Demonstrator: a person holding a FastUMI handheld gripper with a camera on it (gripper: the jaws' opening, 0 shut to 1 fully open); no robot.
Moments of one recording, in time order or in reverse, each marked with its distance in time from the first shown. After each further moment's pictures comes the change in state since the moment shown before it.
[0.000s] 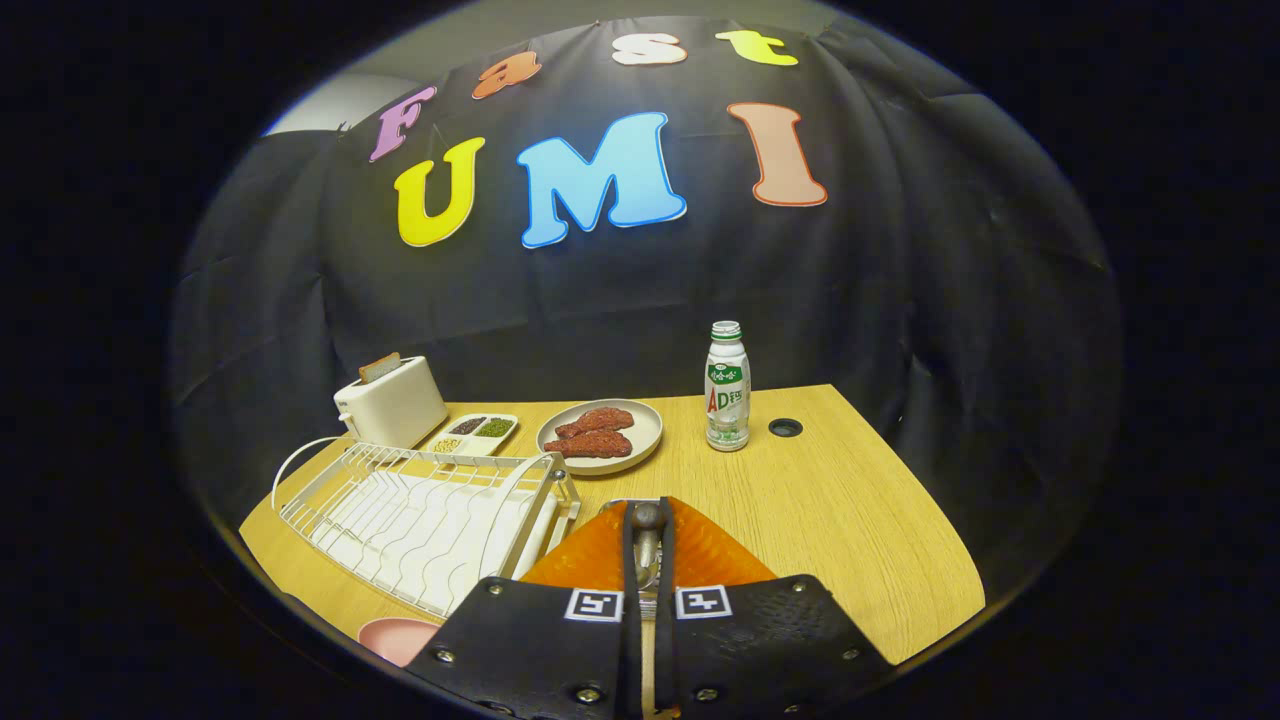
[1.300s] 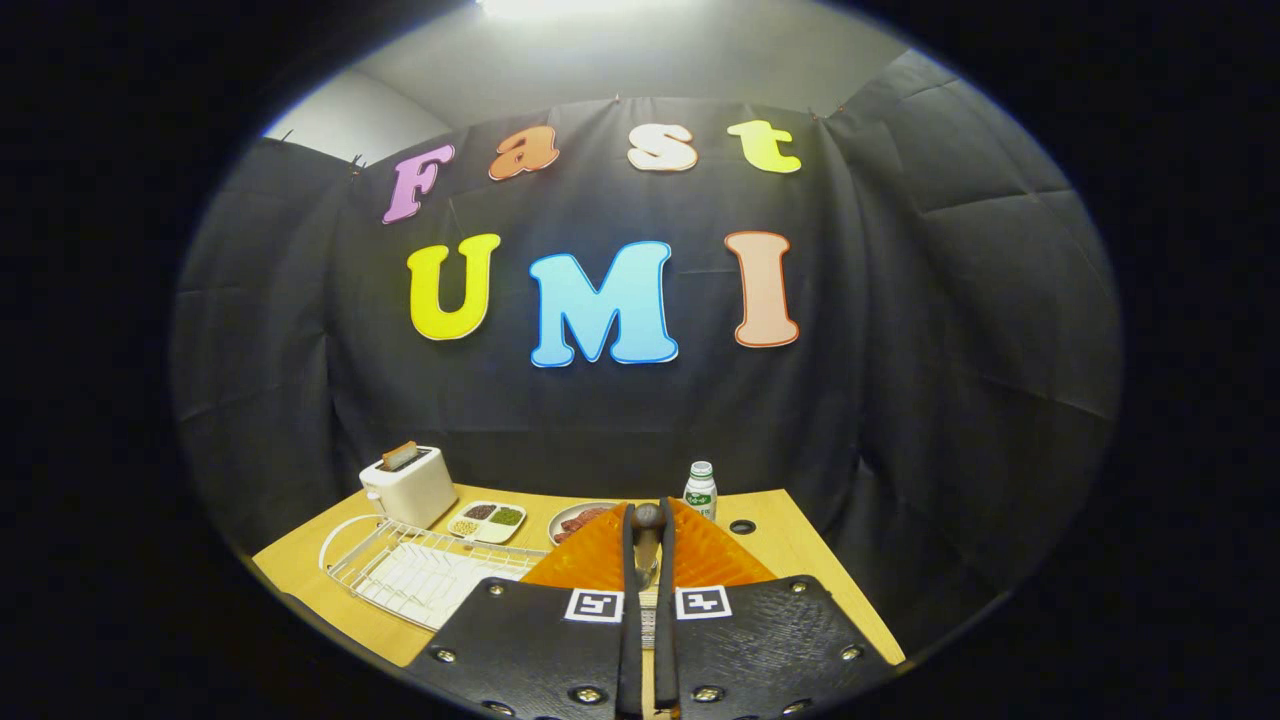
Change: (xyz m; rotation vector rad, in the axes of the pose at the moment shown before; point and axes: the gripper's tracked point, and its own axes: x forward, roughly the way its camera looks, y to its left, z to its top) arm -0.139 0.033 0.136 -0.051 -0.227 -0.090
